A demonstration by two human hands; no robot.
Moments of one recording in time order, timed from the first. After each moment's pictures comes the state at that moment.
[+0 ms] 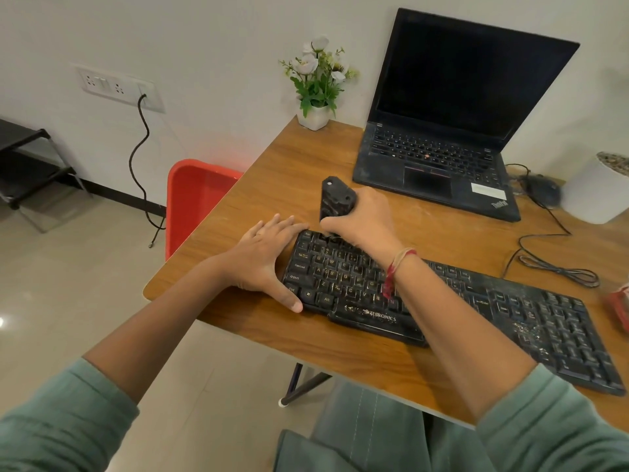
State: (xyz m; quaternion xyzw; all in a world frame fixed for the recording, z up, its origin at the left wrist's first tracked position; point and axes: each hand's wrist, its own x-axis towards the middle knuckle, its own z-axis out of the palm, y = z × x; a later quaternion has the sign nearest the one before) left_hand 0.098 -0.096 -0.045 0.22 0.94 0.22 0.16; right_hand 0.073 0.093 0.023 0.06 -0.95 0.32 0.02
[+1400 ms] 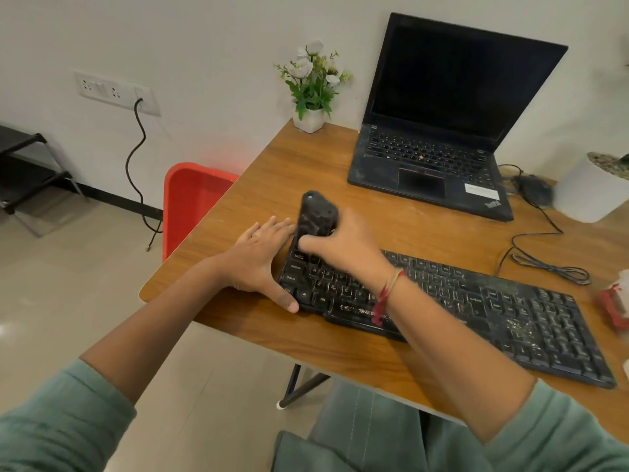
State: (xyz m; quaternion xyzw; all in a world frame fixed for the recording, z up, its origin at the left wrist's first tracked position) left_hand 0.095 -0.097 -0.049 0.22 0.94 0.21 0.15; right_hand 0.101 0.087 0.016 0.12 -0.92 0.37 -0.05
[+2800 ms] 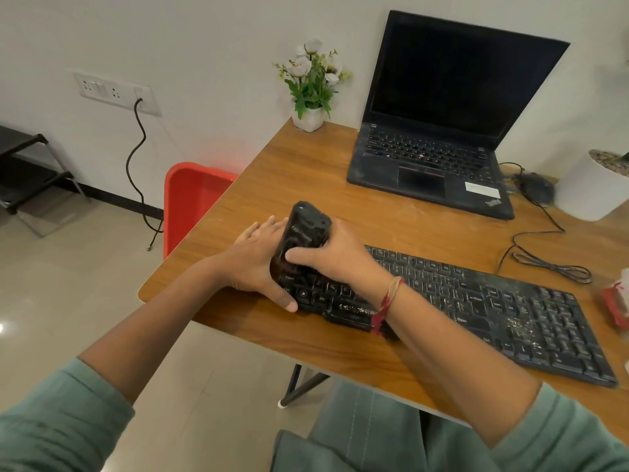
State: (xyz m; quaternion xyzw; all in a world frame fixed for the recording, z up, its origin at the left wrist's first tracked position) left_hand 0.095 -0.096 -0.048 0.23 0.94 0.22 0.15; right_hand 0.111 0.083 0.011 0.13 -0.89 0.42 -0.12
